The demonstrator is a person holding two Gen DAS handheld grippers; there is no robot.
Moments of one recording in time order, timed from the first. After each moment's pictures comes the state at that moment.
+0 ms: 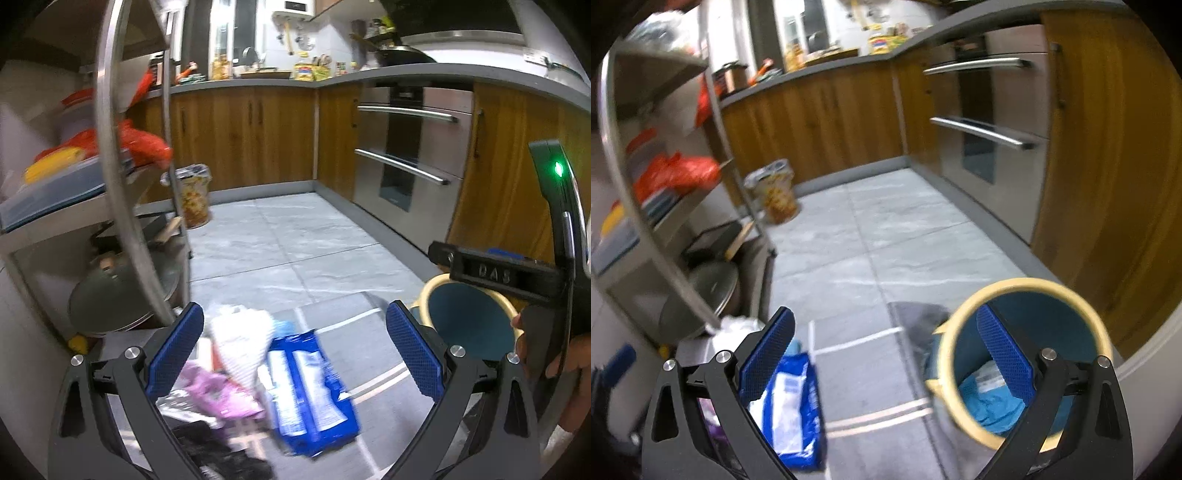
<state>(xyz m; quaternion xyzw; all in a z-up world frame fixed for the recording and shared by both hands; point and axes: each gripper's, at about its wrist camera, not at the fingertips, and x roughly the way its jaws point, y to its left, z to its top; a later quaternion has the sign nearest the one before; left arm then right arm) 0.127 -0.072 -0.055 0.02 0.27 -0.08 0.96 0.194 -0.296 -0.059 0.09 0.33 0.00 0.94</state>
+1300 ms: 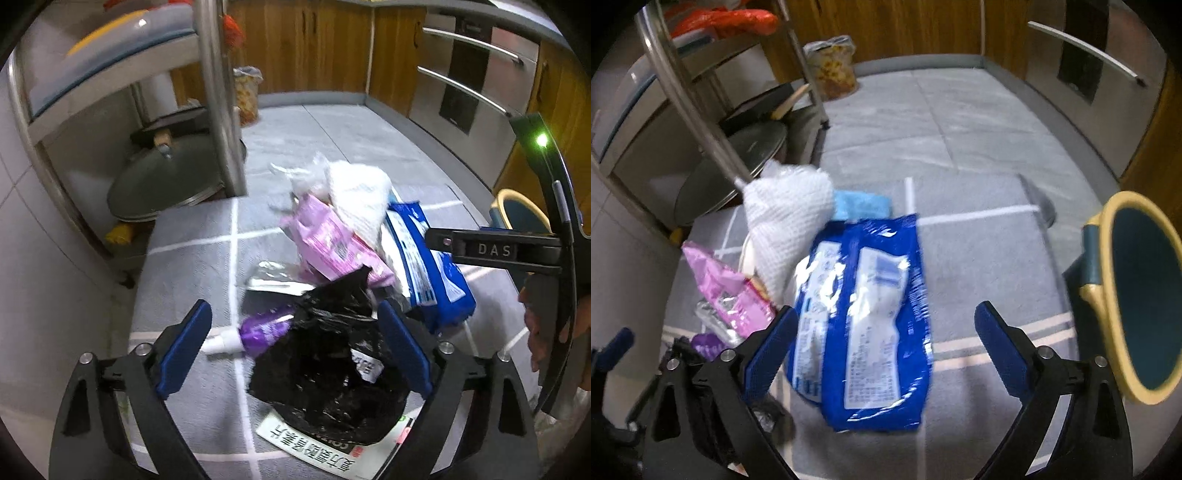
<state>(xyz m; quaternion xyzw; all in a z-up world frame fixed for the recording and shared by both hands) 0.111 0.026 -0.145 0.01 0.44 -0.02 0.90 0.218 -0.177 -0.171 0.04 0.51 0.11 0.85</state>
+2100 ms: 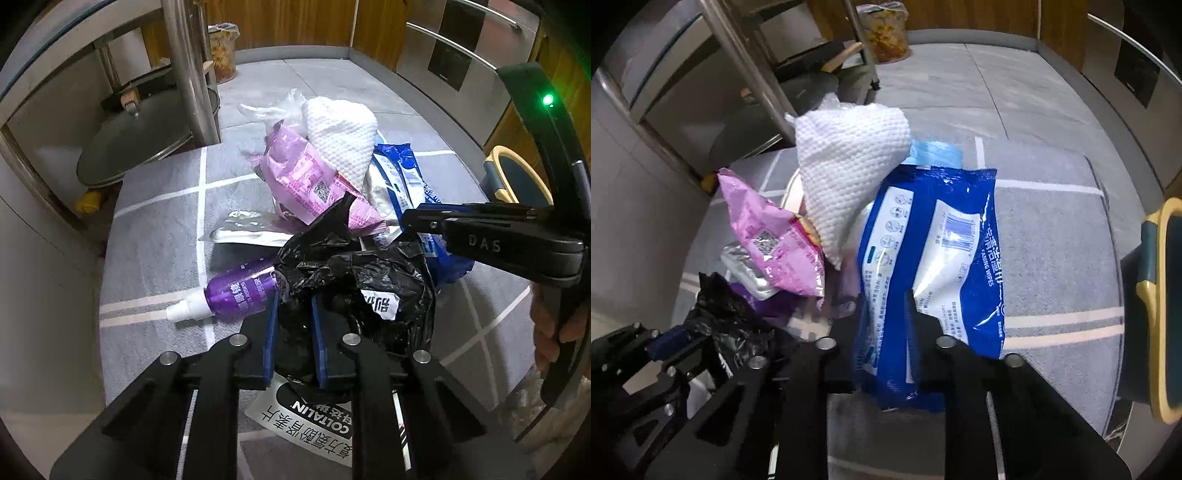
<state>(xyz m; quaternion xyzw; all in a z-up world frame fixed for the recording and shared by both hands) 0.119 0.016 -0.171 0.02 0.51 -0.05 0.86 0.205 -0.140 -0.184 0.01 0.54 0.19 0.82</state>
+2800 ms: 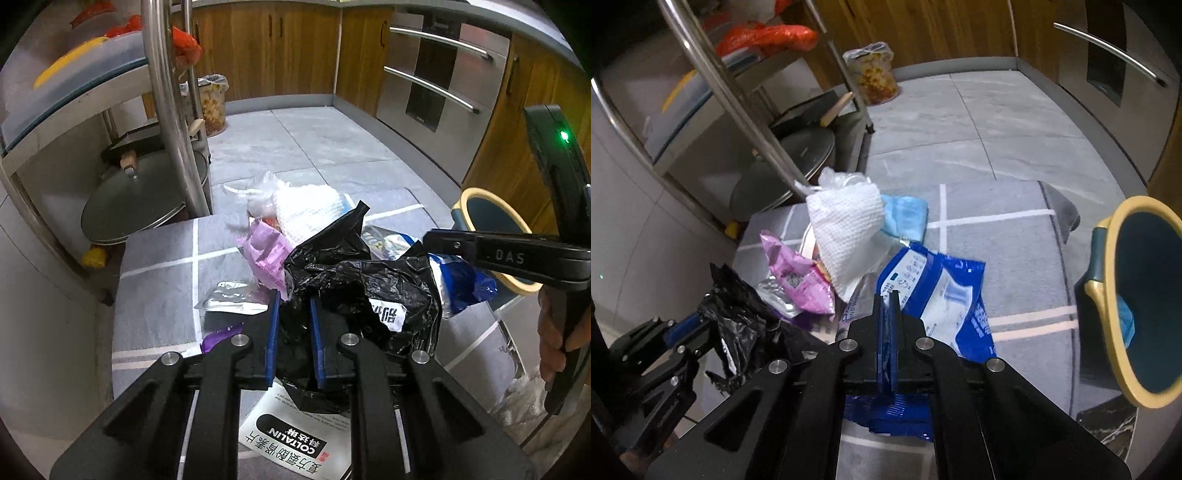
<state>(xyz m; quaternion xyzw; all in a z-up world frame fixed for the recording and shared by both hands) 0.117 0.000 -0.115 0.01 0.43 -0.07 0.90 0.192 -0.203 -0.128 0.08 0.50 0.18 0.84</state>
